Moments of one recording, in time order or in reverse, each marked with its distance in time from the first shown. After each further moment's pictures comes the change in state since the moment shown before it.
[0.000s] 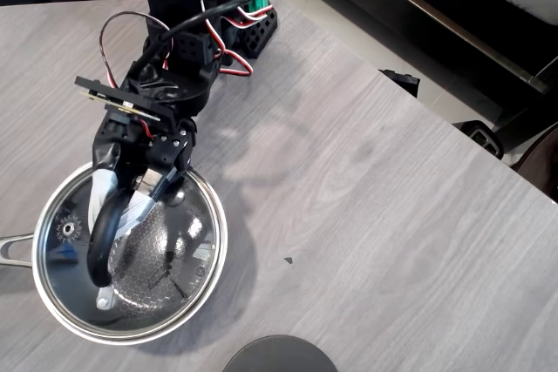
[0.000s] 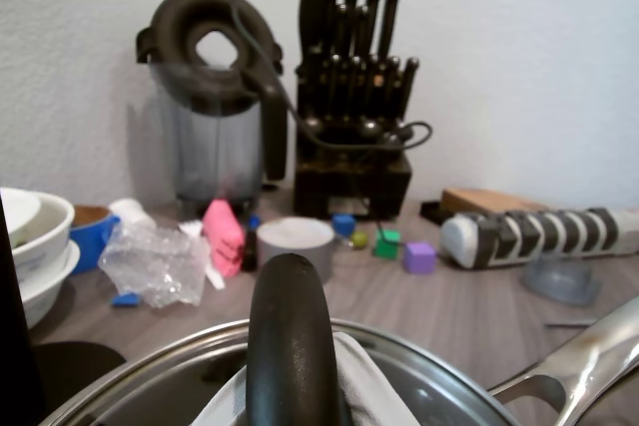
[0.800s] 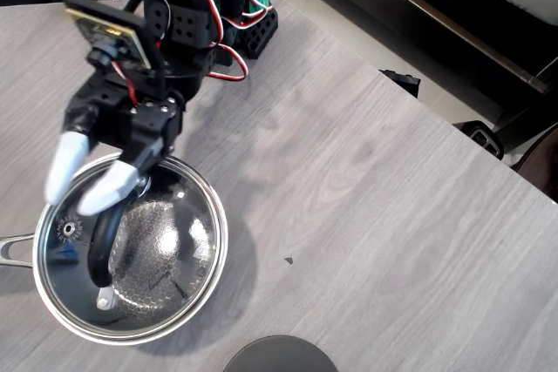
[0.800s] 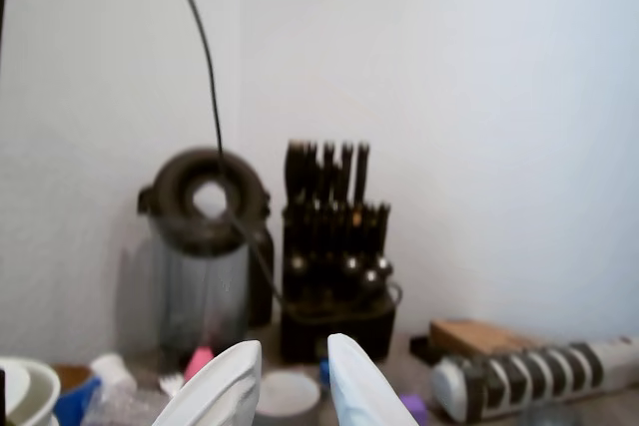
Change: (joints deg) arm 1.0 23.6 0.0 6.8 -0.1
